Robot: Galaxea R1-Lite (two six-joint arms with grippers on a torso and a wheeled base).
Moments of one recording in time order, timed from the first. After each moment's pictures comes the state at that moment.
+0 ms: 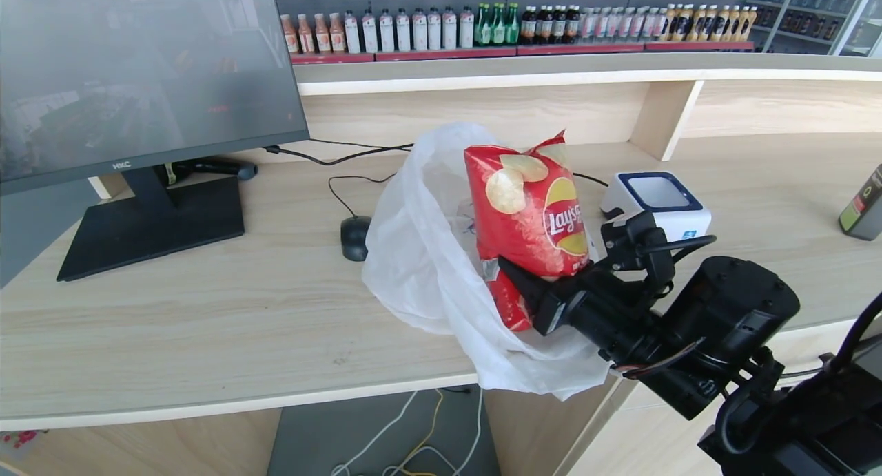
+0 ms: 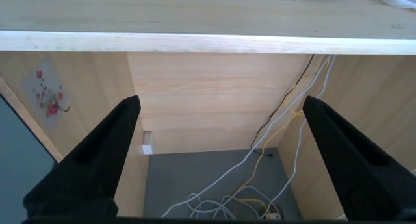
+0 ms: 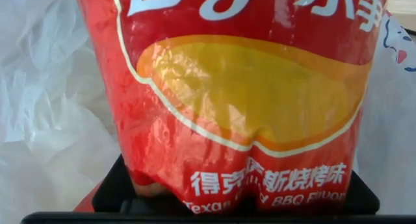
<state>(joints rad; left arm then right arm) 0.00 0.00 0.00 0.00 0.00 0.01 0.63 1.91 -0.54 -1.52 0.00 -0.01</state>
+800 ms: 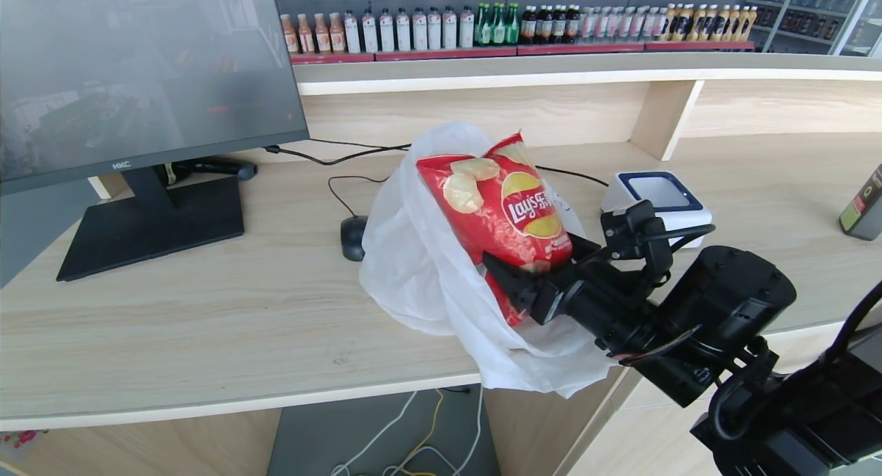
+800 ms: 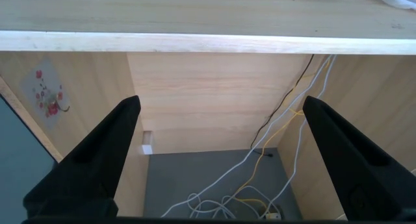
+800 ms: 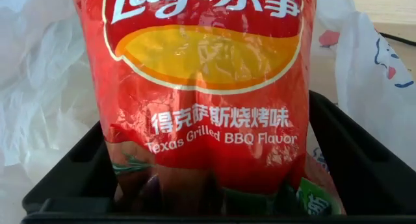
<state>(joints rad) 0.00 0.00 0.00 0.00 0.00 0.01 0.62 1.91 -0.58 -1.52 0.02 0.00</state>
